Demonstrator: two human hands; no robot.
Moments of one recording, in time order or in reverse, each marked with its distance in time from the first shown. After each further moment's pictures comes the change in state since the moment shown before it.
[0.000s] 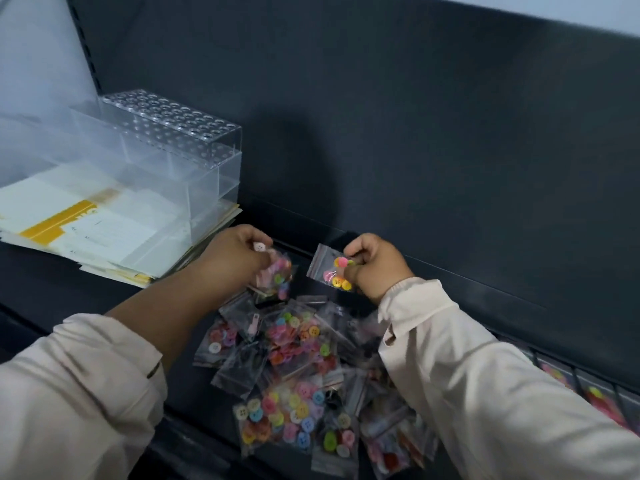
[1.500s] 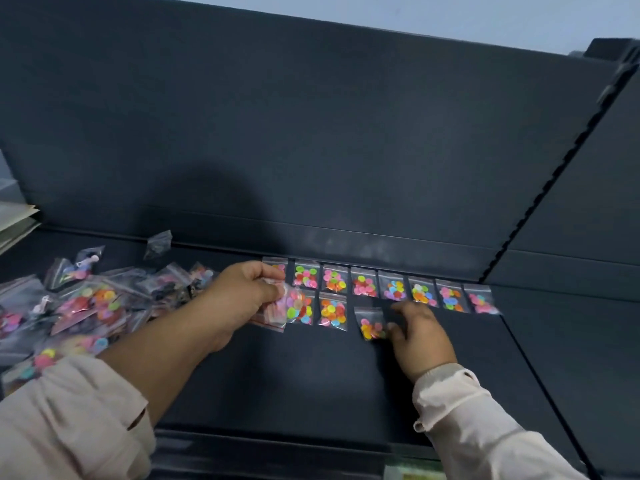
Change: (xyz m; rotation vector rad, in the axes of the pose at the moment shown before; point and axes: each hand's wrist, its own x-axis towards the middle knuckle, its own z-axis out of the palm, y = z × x) left_hand -0.182 0.092 0.254 -0.127 -0.413 -0.049; right_hand -0.249 0.221 -0.257 -0.544 0.397 0.207
